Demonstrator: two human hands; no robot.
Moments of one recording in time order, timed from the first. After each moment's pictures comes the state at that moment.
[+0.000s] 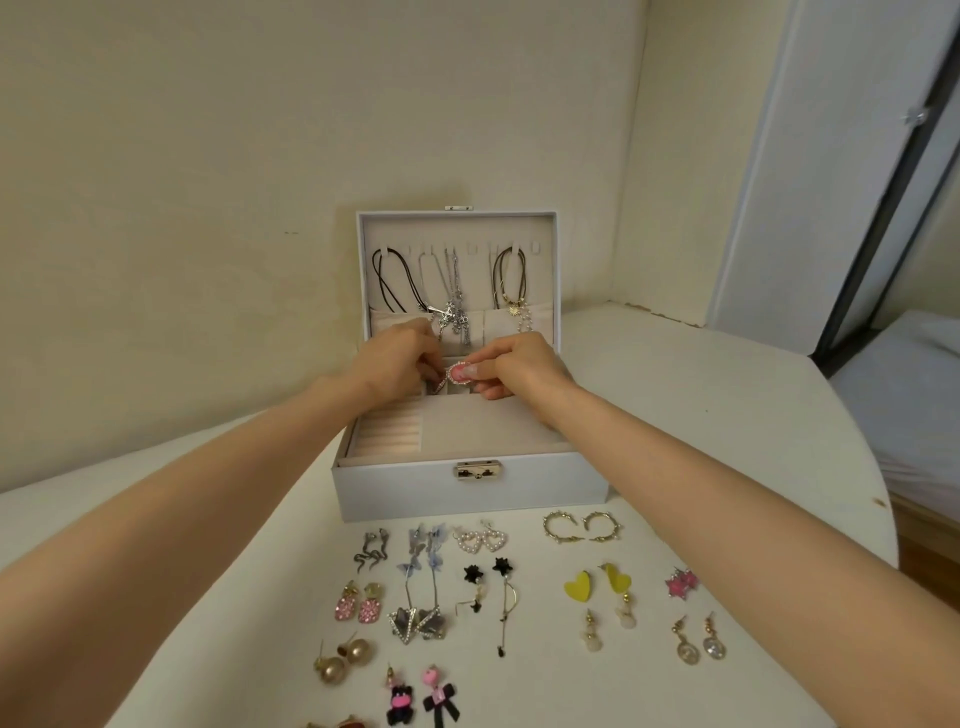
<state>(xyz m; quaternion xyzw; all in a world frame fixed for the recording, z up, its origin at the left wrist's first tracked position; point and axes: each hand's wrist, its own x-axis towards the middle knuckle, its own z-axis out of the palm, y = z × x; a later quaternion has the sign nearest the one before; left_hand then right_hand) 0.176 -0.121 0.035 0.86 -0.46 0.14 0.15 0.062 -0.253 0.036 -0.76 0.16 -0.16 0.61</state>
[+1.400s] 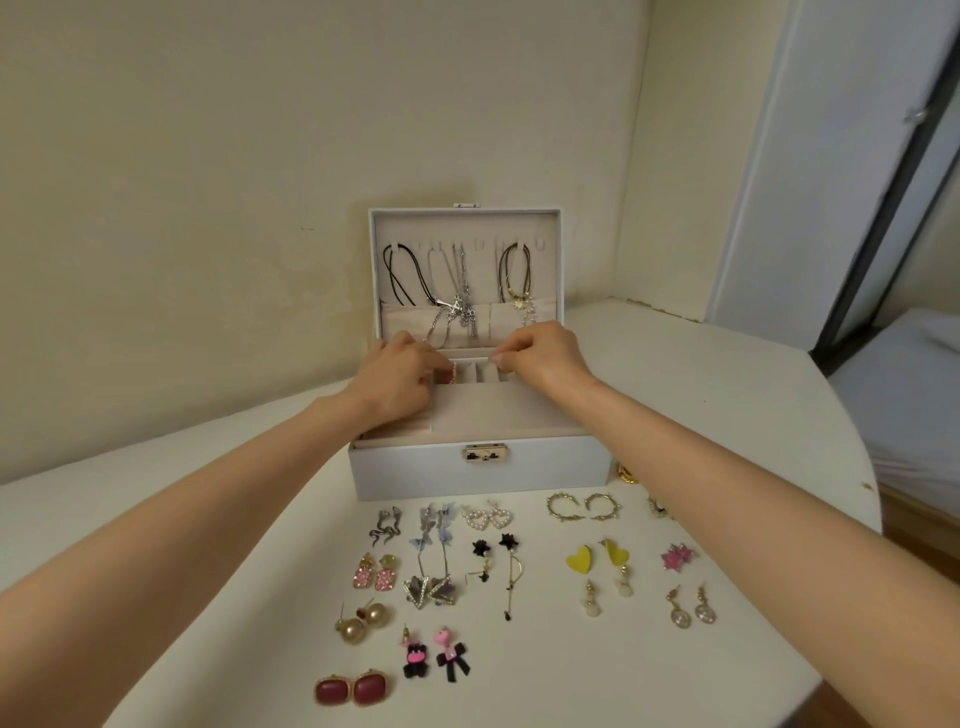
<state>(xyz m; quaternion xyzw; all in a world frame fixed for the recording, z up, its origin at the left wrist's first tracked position) 0.136 -0.100 0.029 0.89 -0.43 0.12 0.09 0.042 -0.259 0.040 -0.87 0.15 -0.23 0.42</state>
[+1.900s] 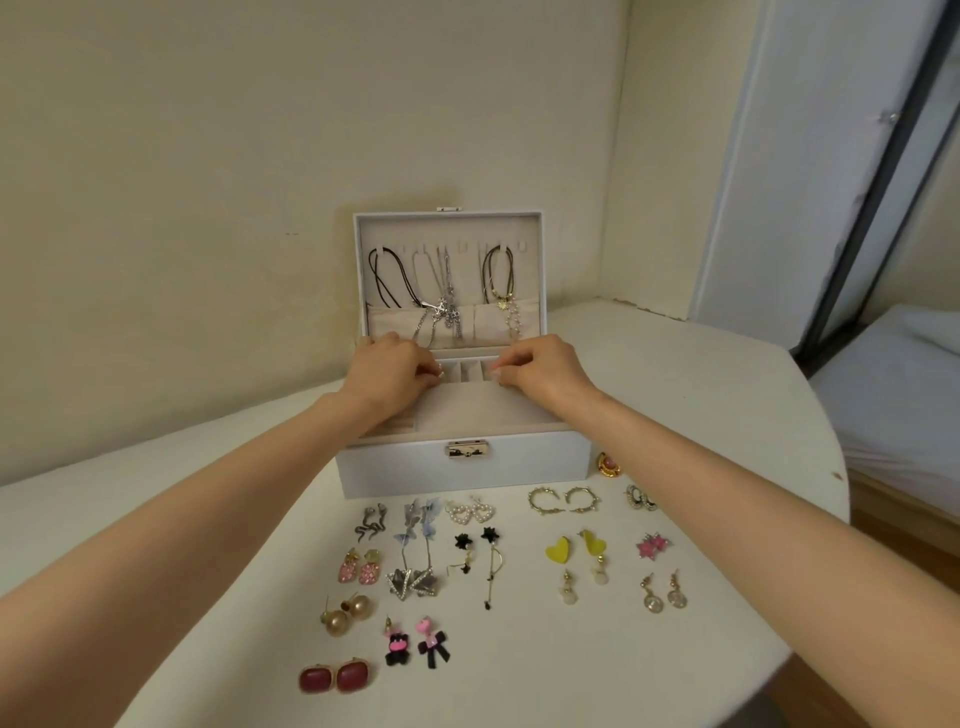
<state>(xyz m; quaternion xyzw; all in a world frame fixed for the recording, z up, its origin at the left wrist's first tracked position) 0.134 -0.112 0.029 0.91 -0.37 0.17 0.07 0.018 -0.268 0.032 -0.87 0.13 -0.22 0.42</state>
